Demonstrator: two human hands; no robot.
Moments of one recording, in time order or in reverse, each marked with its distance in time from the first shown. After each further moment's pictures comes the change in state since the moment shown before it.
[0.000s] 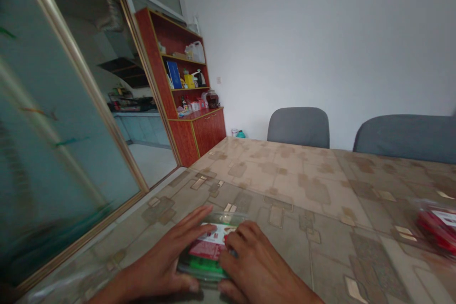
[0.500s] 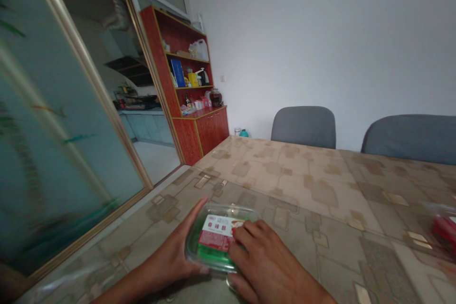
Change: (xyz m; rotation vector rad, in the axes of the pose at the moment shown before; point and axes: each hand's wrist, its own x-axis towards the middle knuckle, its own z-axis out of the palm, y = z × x) left_hand 0.004 0.000 0.018 -0.373 0.212 -0.239; right_hand -0.001 0.009 0.002 -0.016 -0.006 -0.001
